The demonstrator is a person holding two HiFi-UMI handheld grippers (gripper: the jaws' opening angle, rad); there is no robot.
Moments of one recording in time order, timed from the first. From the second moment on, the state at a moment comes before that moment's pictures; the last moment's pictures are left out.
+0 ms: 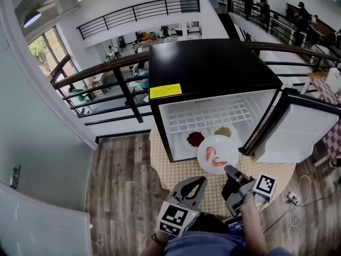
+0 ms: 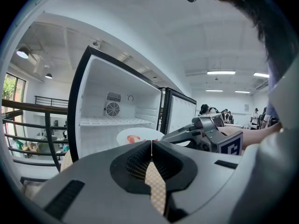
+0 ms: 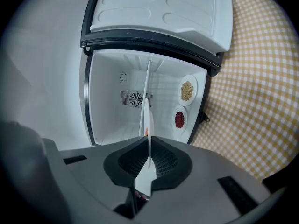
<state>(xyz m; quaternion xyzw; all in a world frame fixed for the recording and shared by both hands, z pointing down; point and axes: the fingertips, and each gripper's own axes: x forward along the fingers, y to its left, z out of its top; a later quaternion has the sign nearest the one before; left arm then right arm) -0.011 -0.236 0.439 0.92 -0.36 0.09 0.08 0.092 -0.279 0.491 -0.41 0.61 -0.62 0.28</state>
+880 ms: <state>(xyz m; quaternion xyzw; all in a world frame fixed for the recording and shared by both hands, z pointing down) -0.057 -0.162 0.455 0.93 -0.34 0.09 0.10 0.062 -0.175 0.502 -0.43 0.59 -0.61 0.30</state>
